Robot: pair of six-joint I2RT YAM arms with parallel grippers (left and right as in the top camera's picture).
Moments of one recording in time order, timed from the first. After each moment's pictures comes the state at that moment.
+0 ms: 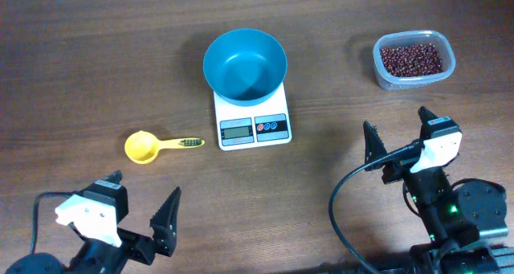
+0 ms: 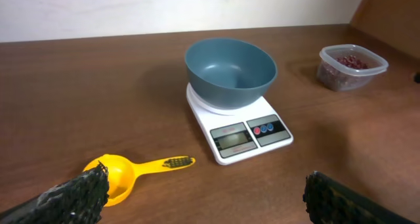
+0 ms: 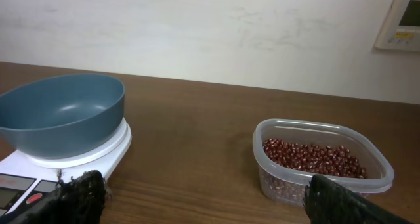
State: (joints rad) left arm -0.10 0.01 0.42 -0.72 0.33 -0.03; right arm 0.00 0.01 0.01 -0.07 -0.13 -0.05
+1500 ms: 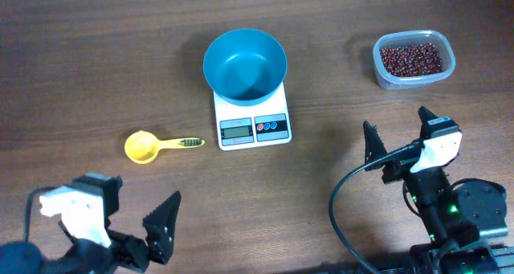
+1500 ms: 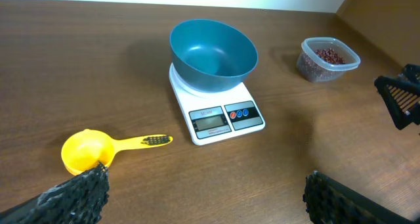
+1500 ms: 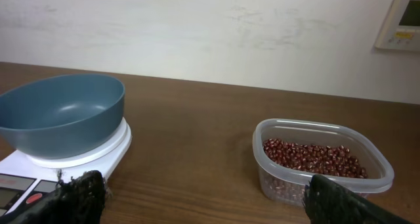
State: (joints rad) left arm -0.10 0.20 0.63 -0.87 0.37 -0.10; right arm 0.00 0.01 0.01 -0.07 -0.13 -0.04
